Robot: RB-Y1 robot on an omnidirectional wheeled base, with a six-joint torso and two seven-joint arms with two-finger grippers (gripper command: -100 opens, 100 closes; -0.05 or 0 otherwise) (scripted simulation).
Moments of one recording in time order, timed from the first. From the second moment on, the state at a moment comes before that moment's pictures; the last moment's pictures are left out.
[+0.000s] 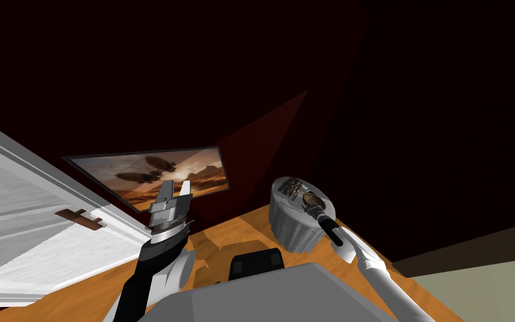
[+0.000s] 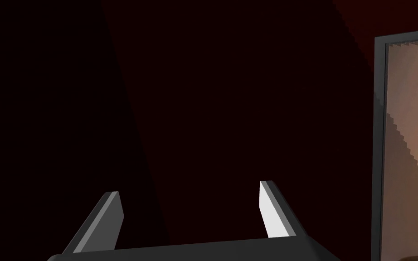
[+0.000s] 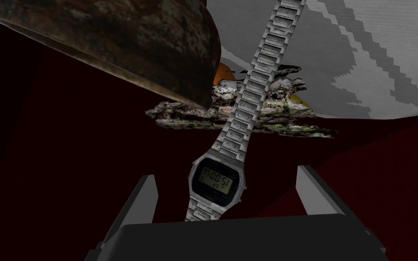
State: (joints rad) left arm 0.51 0.03 0.03 -2.30 0.01 -0.64 -0.13; right arm 0.25 -0.53 -0.12 -1.28 0.70 -0.13 0.82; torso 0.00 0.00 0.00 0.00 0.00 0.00
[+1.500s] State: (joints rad) left arm 0.51 0.03 0.03 -2.30 0.01 -0.64 -0.13; right arm 0.26 -0.61 -0.10 -1.27 0.64 -0.13 0.78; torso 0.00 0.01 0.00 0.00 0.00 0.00
